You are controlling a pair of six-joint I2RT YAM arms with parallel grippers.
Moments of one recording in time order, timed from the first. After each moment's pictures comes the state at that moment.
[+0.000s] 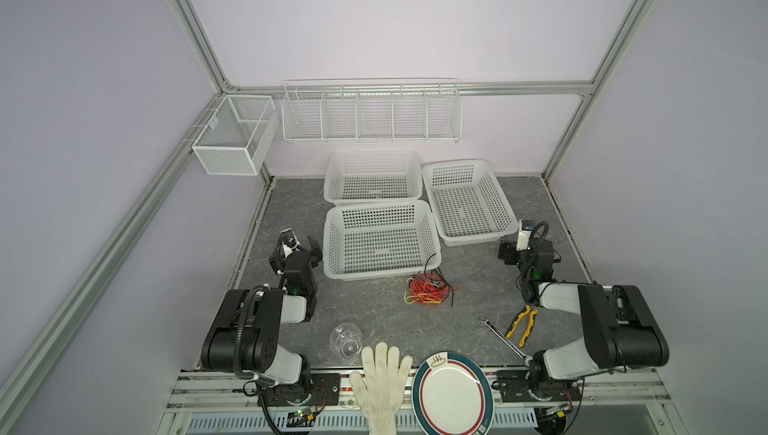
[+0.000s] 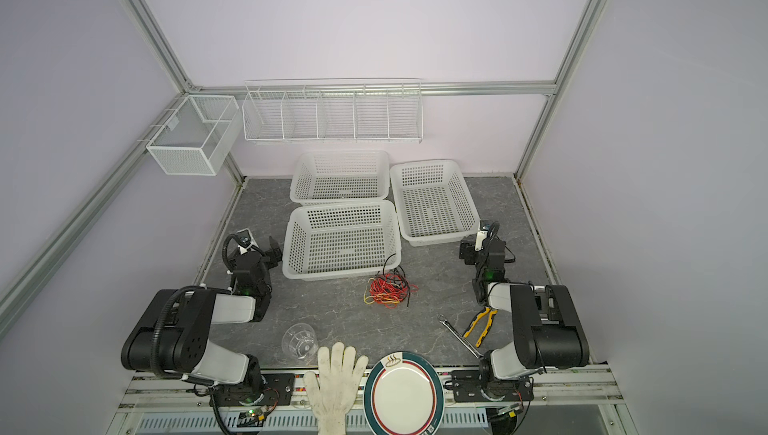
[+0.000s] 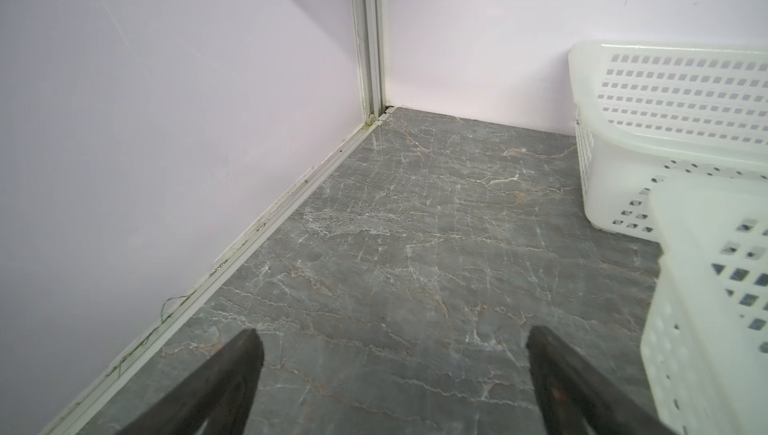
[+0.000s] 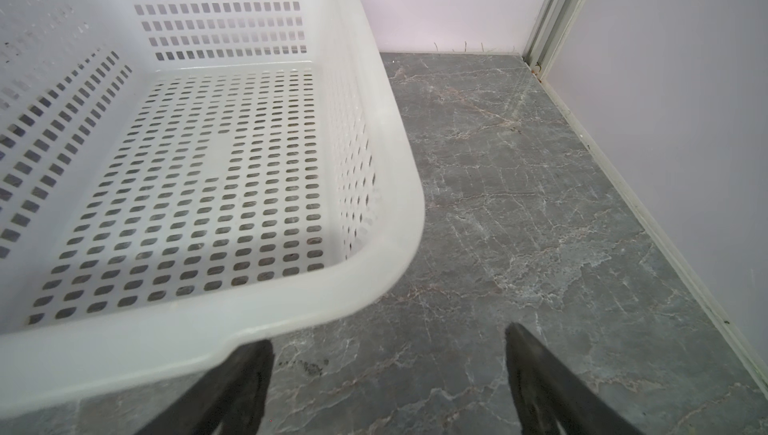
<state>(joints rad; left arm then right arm) -0.09 1.46 0.29 0.97 -0.45 -0.08 0.01 1.48 0.42 0.65 0.08 0.00</state>
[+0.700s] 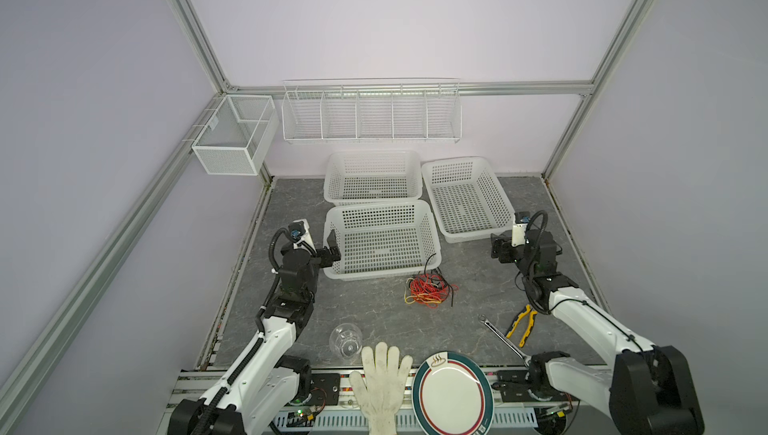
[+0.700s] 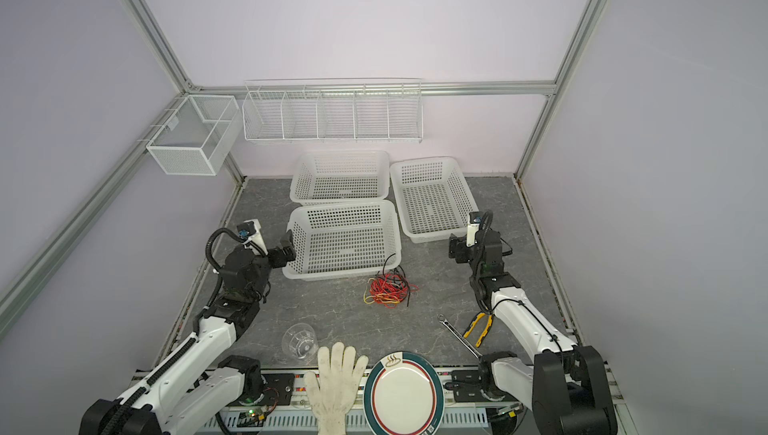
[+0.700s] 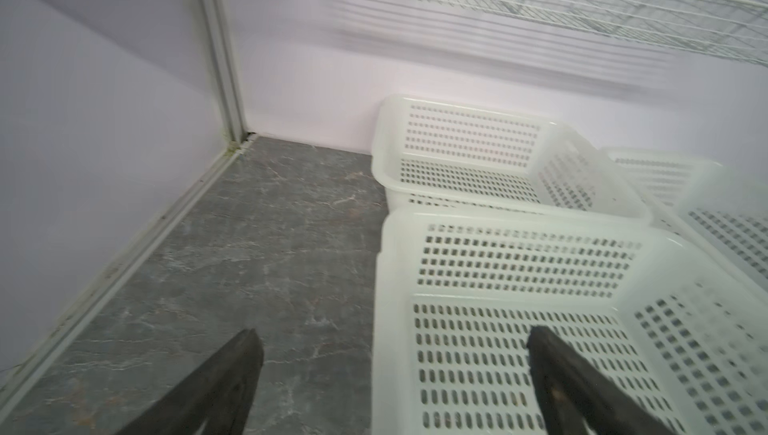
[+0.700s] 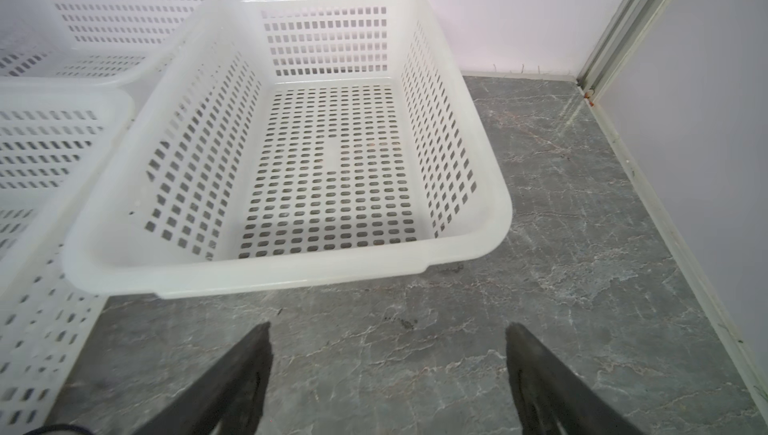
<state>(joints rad) -0.28 0.90 0.41 0.26 -0.19 -0.22 0.17 1.11 0.54 0.11 0.06 0.05</state>
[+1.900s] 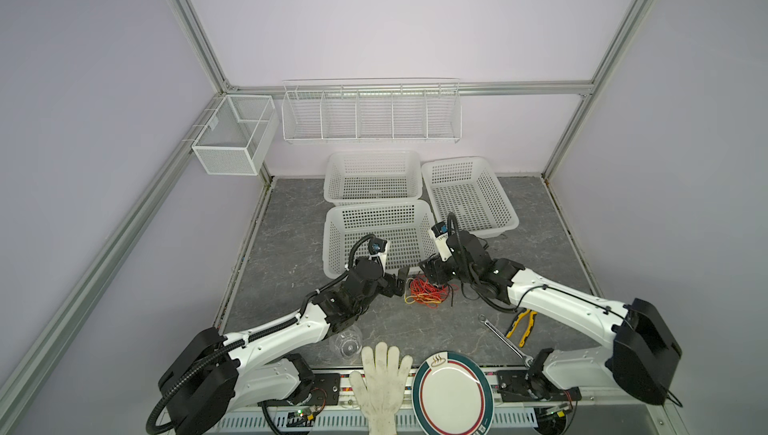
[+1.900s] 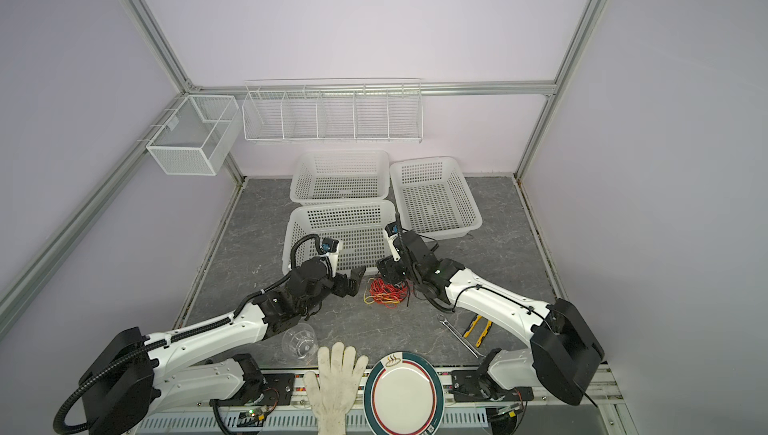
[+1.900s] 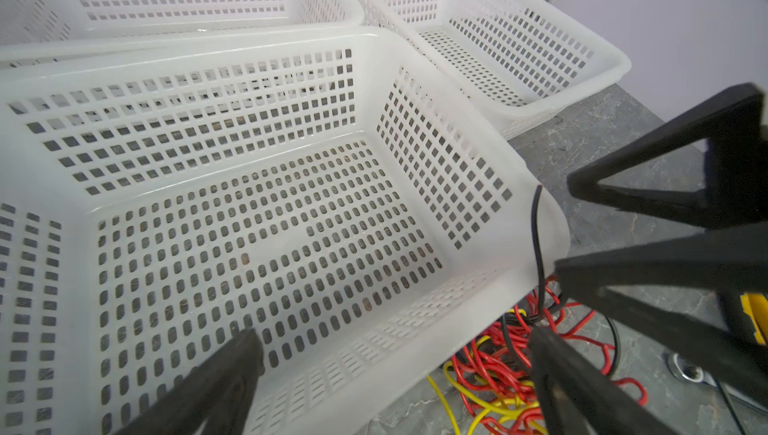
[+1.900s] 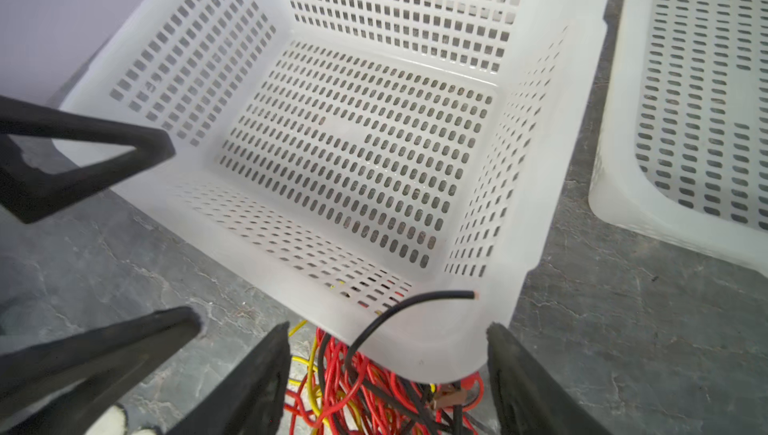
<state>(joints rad) -0.90 1.14 0.54 0.15 -0.27 -0.33 0.79 1.38 0.89 -0.24 0.05 0.29</state>
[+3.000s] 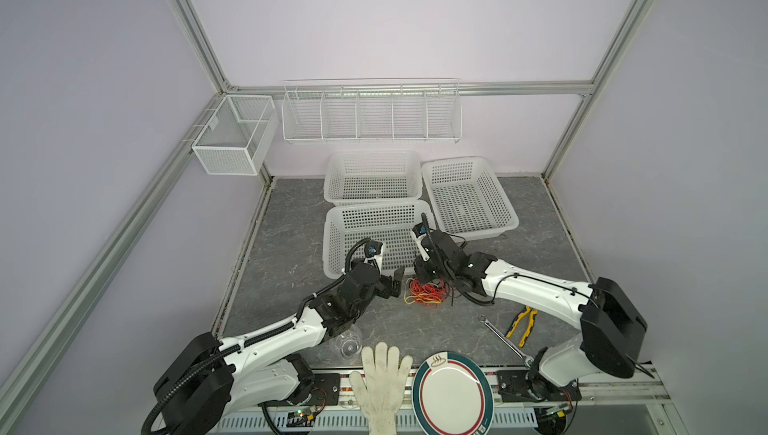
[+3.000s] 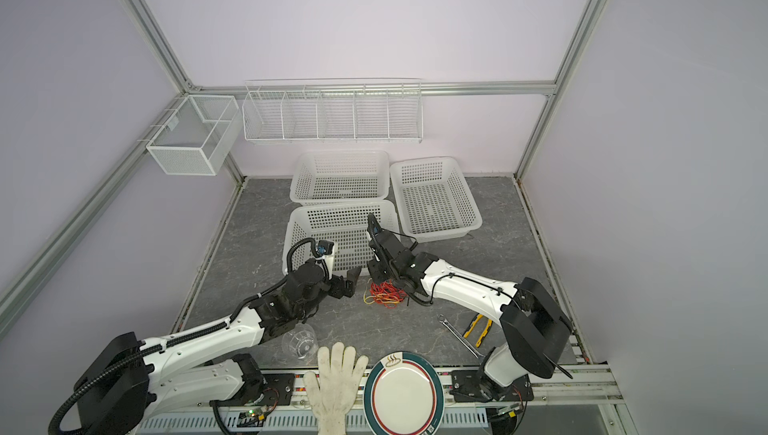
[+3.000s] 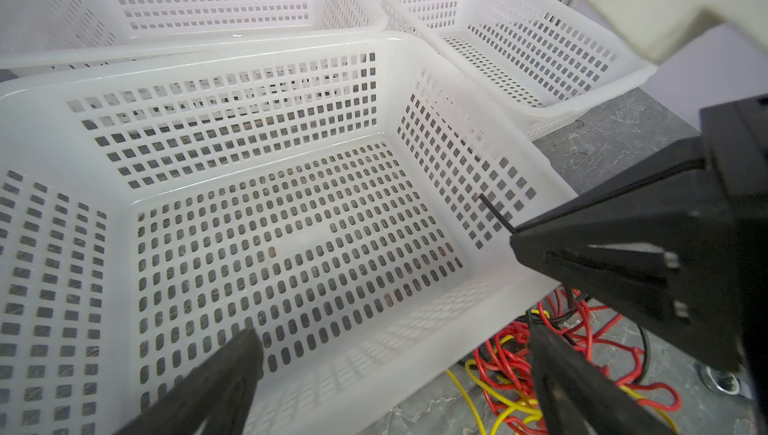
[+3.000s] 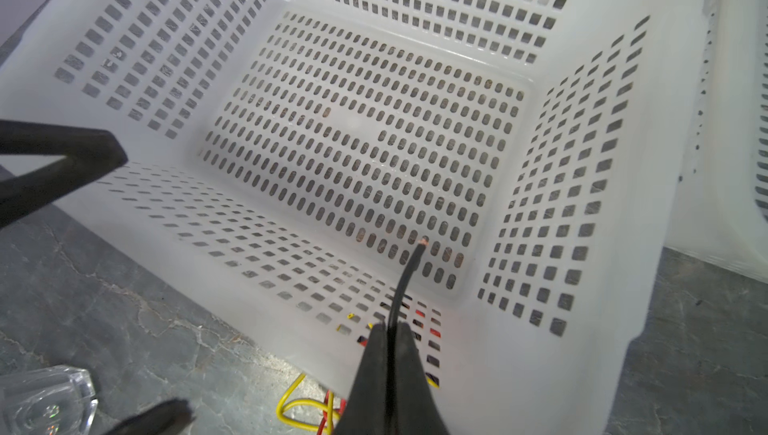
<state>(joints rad) -0.90 1.12 0.50 0.16 -0.32 -0.32 0.88 1.53 1.02 -0.30 0.15 0.30</state>
